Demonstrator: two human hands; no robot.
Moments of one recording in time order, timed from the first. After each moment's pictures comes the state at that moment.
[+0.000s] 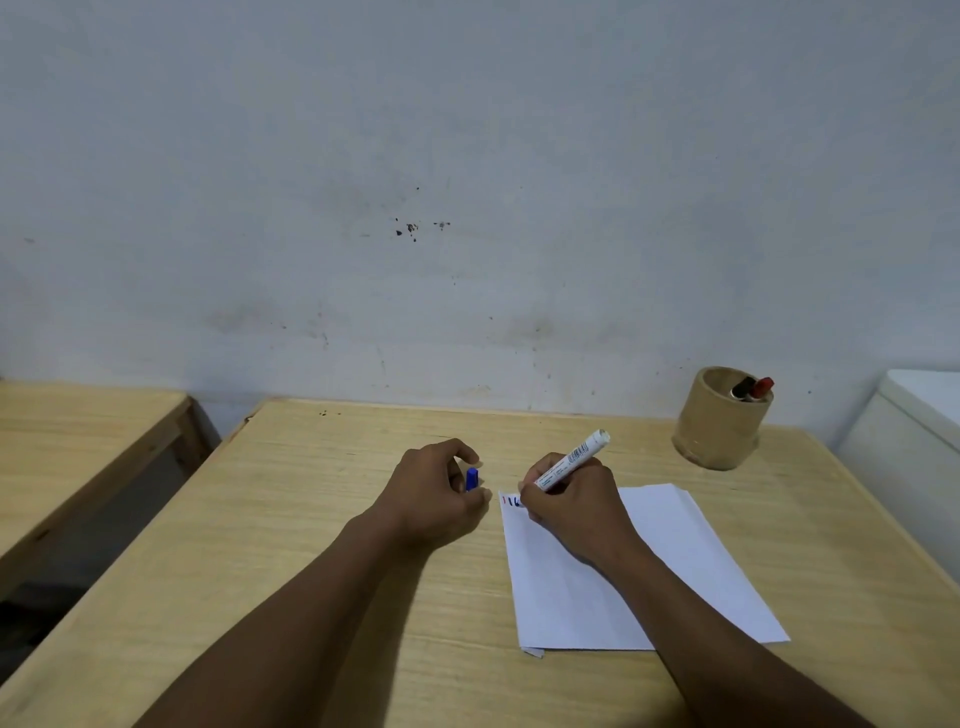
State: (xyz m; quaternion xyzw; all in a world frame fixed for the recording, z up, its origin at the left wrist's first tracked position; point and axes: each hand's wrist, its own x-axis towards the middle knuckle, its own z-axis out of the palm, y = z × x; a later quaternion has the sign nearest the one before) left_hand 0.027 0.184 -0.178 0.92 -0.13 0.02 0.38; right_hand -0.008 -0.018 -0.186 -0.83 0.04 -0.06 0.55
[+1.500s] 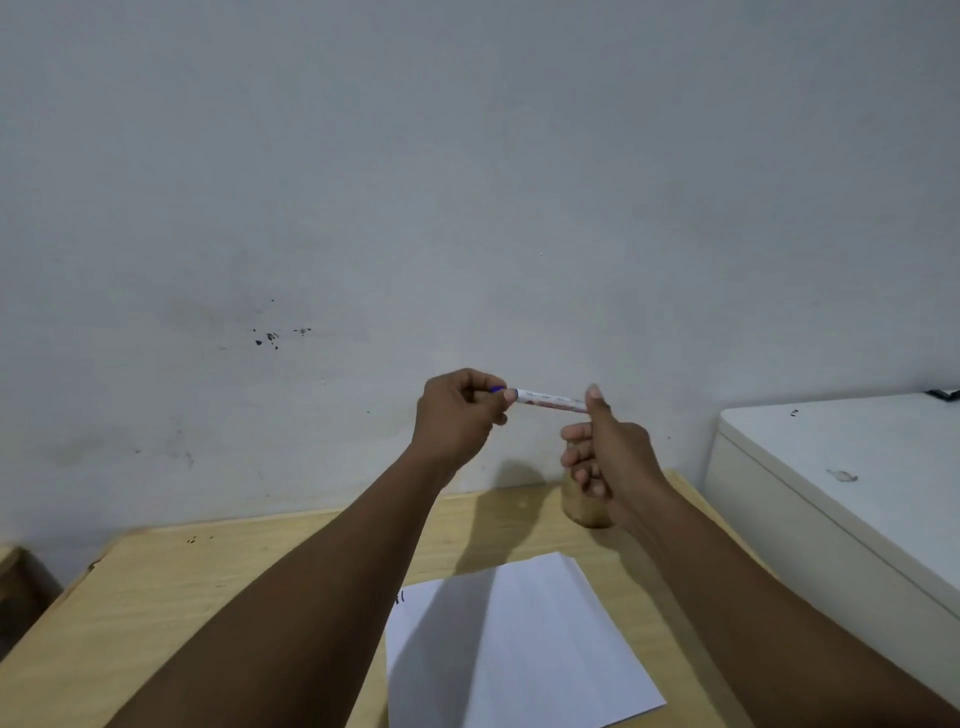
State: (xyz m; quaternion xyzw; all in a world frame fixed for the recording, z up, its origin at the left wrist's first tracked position) left_hand 0.078 0.014 -0.041 0.73 -0.18 0.04 0.66; right_hand 0.002 -0.145 -0.057 -0.64 0.23 -0.17 0.72
